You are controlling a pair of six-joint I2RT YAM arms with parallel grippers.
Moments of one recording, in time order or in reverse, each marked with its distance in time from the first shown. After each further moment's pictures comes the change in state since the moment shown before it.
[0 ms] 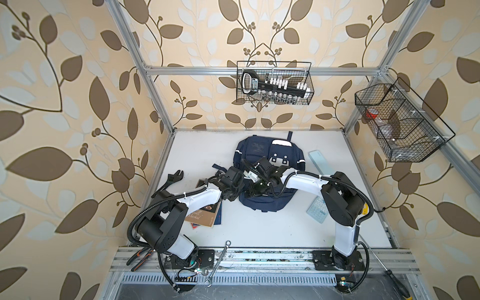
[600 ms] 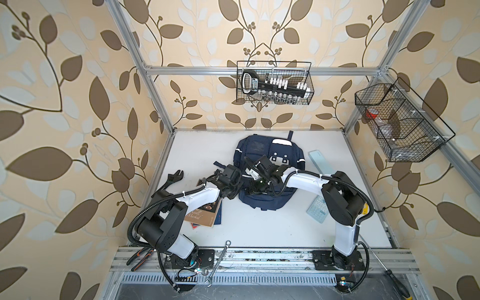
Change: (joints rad) left arm 0.029 0.000 -0.001 0.032 0.048 0.000; right arm -0.015 -0.009 -0.016 0.042 0.013 0.092
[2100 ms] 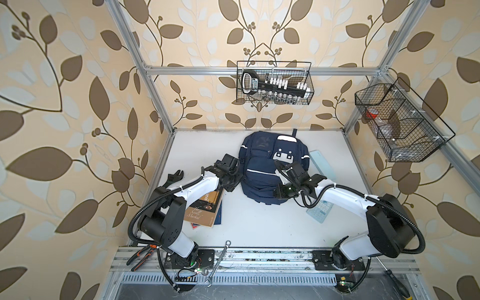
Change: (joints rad) left arm 0.090 0.067 0.209 -0.224 0.093 0.127; right arm -0.163 -0.415 -0.378 -0.050 0.207 -0.101
